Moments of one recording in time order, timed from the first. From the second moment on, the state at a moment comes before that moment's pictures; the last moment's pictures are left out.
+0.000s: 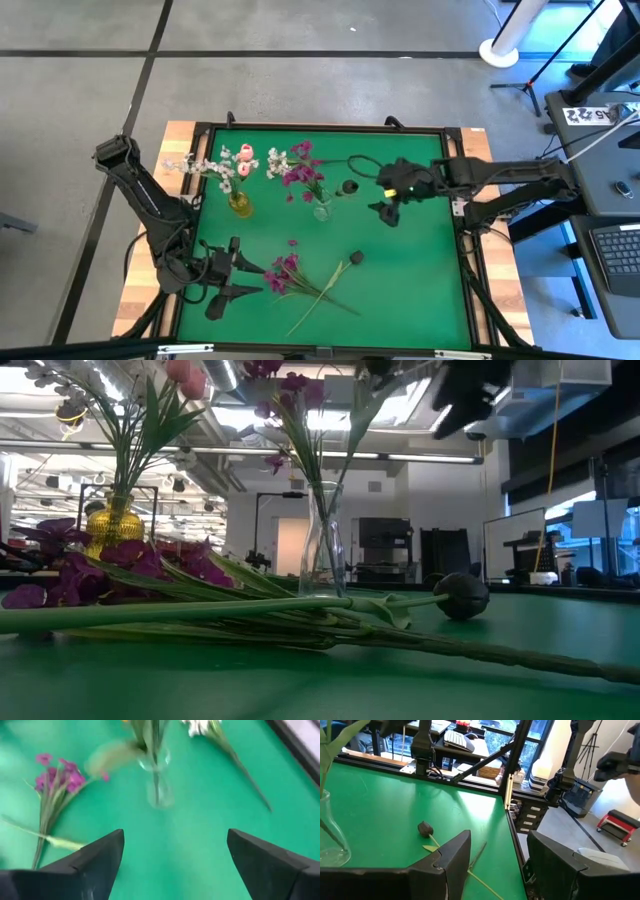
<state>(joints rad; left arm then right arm) -0.94 1.20 0.68 0.25 -0.86 -0.48 0.07 1.23 1.20 -0.83 0.17 0.36</state>
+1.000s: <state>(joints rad) -0.92 1.20 0.68 0.26 -0.86 -0.54 0.65 1.80 0.98 0.30 0.38 0.49</state>
